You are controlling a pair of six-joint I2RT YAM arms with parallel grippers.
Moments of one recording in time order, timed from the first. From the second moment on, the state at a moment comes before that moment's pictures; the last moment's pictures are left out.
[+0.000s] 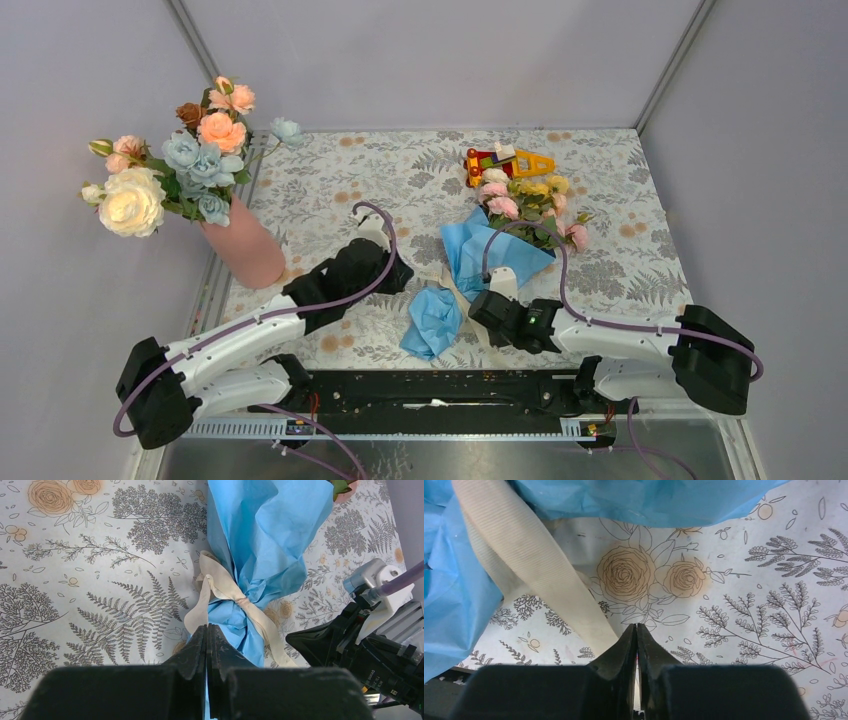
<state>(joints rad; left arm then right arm) -0.85 1.02 0.68 -0.21 -0.17 -0.67 1.11 1.21 0.55 -0.51 0.39 0.79</state>
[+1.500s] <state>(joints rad) -0.82 0.98 0.65 -0.21 -0.16 -0.69 1.11 1.20 0.50 -0.35 0.25 0.73</state>
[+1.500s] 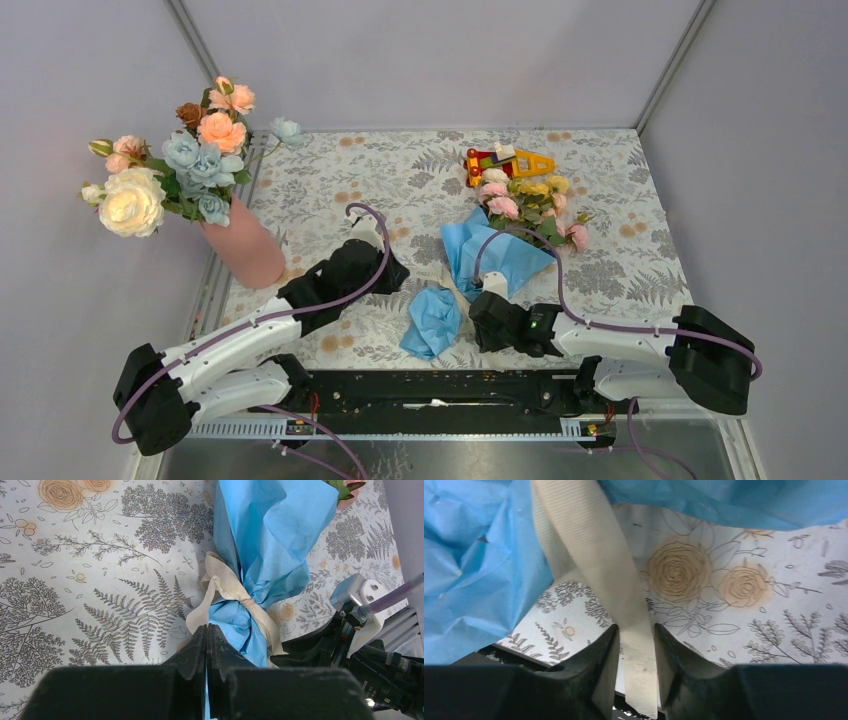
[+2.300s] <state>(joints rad) -0.77 0.99 0.65 -0.19 -0.15 -0.69 1.08 1.11 0.51 -0.50 0.46 0.83</state>
